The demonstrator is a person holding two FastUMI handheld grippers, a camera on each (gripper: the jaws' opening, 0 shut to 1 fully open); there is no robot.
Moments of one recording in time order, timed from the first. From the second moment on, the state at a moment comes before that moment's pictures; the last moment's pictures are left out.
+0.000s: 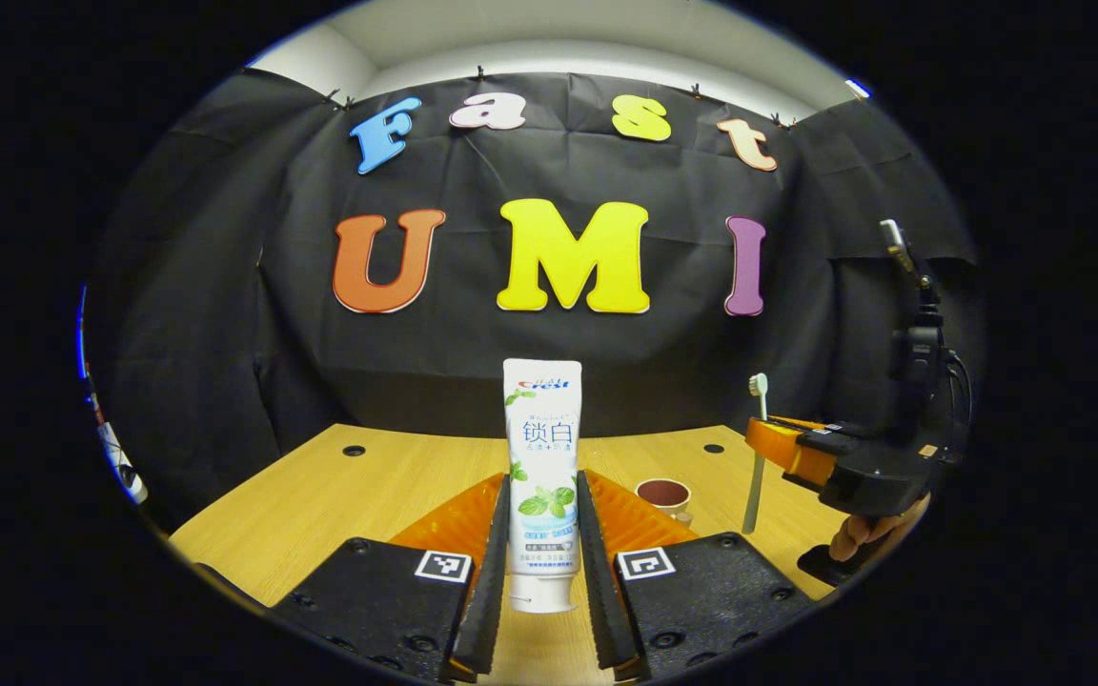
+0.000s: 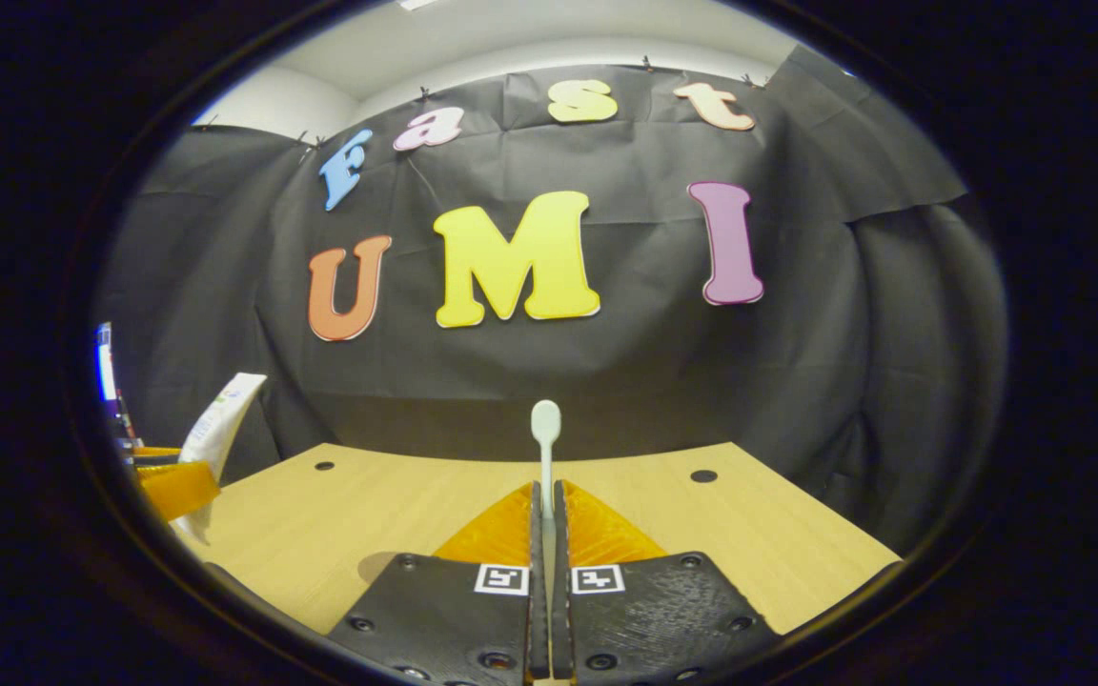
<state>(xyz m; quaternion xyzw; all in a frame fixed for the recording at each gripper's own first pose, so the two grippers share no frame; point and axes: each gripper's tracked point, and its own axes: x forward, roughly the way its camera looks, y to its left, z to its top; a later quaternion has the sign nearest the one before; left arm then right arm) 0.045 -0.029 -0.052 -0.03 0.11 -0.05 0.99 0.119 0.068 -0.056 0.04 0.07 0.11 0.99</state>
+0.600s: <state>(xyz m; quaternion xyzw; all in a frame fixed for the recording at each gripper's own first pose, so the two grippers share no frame) 0.055 -0.006 -0.069 -0.05 0.13 -0.03 0.99 0.219 0.115 -0.068 0.01 0.04 0.07 1.00</state>
